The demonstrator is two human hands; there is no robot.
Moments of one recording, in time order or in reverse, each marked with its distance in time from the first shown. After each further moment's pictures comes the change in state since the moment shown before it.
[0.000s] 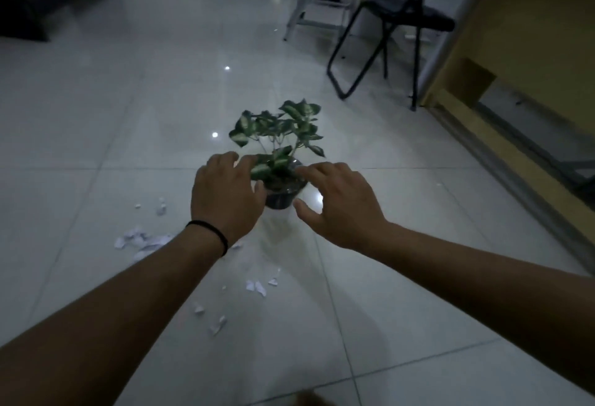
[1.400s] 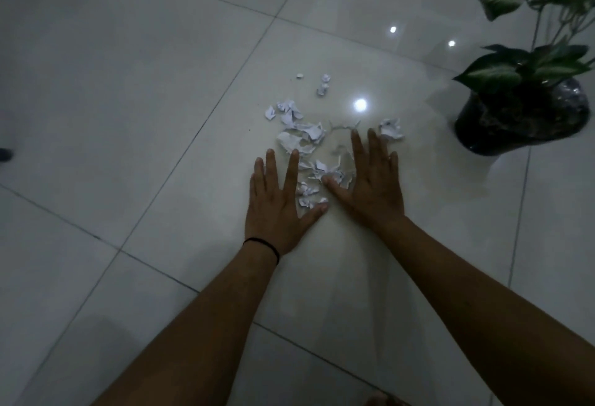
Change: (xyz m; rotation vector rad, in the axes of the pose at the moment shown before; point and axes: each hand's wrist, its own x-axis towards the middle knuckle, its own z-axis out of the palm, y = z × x) left_hand -0.198 -0.170 0.155 0.202 -0.289 -0.626; right_hand 0.018 -0.105 0.342 0.372 -0.403 -0.120
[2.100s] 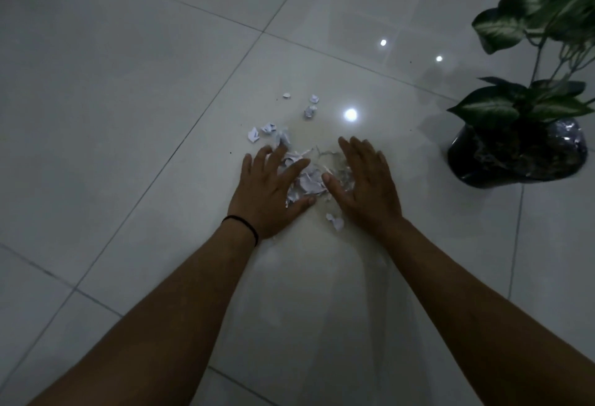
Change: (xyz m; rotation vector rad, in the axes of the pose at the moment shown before) left_hand 0.088 -0.010 0.000 0.098 -0.011 0.257; right_hand 0.057 0.029 -0.002 0.037 0.064 -0.102
